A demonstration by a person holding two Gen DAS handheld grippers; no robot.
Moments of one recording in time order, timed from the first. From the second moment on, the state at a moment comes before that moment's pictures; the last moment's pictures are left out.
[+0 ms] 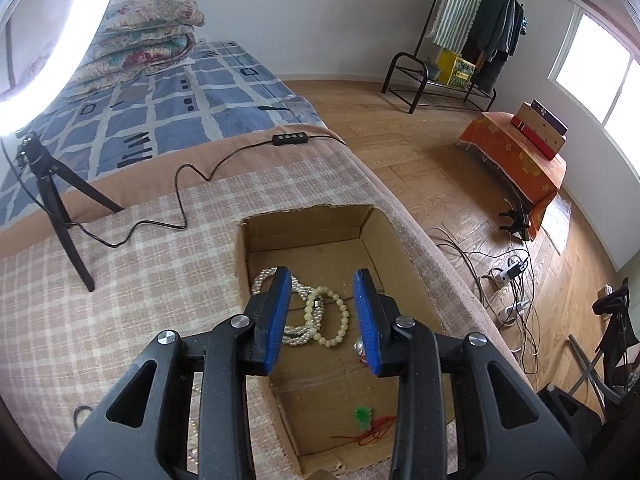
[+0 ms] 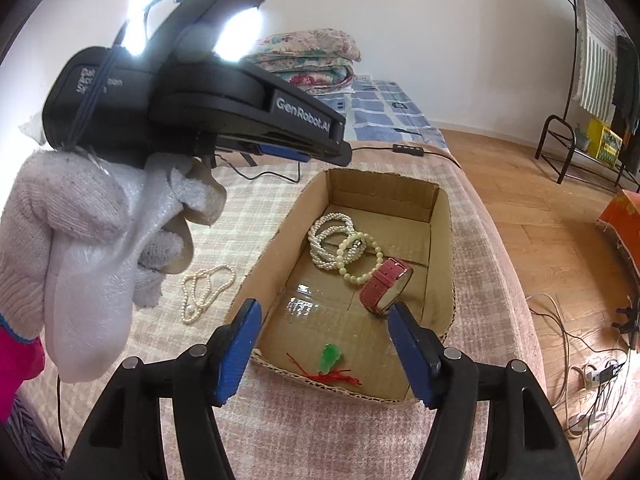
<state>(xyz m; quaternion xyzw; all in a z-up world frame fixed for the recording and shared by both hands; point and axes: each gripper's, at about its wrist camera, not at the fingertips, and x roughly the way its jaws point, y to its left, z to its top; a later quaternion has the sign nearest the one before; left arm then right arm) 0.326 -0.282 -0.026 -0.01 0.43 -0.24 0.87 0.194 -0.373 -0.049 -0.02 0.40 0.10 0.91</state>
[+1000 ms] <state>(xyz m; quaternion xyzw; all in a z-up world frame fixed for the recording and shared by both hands) 0.254 -0.046 -0.010 -0.02 0.41 -0.13 0.90 0.178 -0.296 -0.021 -0.06 0.33 0.14 0.93</state>
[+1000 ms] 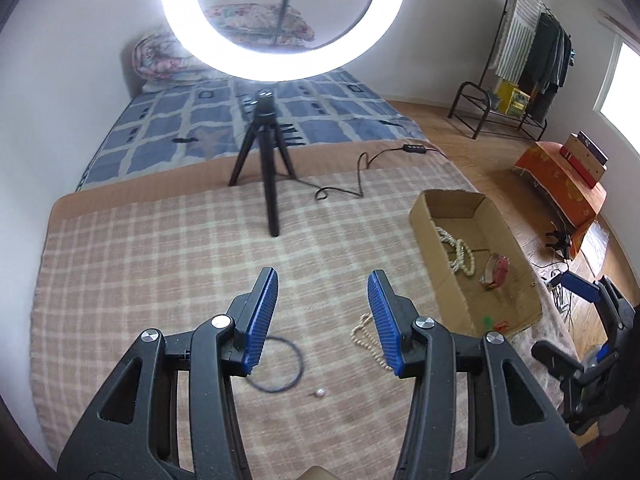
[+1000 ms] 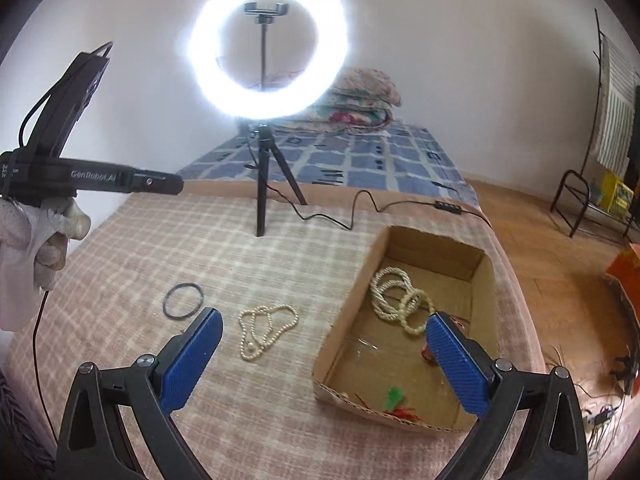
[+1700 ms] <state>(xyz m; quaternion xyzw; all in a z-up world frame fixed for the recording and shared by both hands) 0.241 0.035 -0.077 -0.06 0.48 -0.09 0.87 0.220 -0.242 -0.047 -0.01 0.39 0.22 0.89</state>
